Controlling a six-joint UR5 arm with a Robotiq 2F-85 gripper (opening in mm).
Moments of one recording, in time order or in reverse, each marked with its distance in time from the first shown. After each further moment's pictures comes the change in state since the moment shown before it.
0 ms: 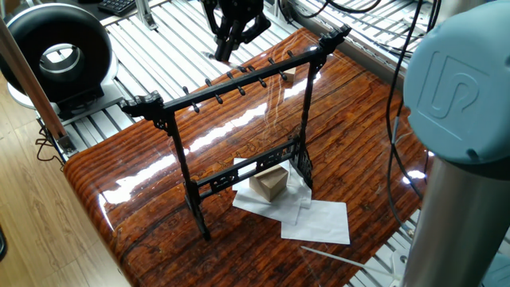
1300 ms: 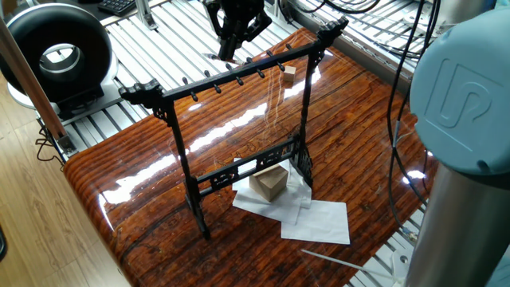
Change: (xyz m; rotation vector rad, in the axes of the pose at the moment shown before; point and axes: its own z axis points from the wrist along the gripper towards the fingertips) arm -0.018 -0.005 0.000 0.060 -0.083 -0.125
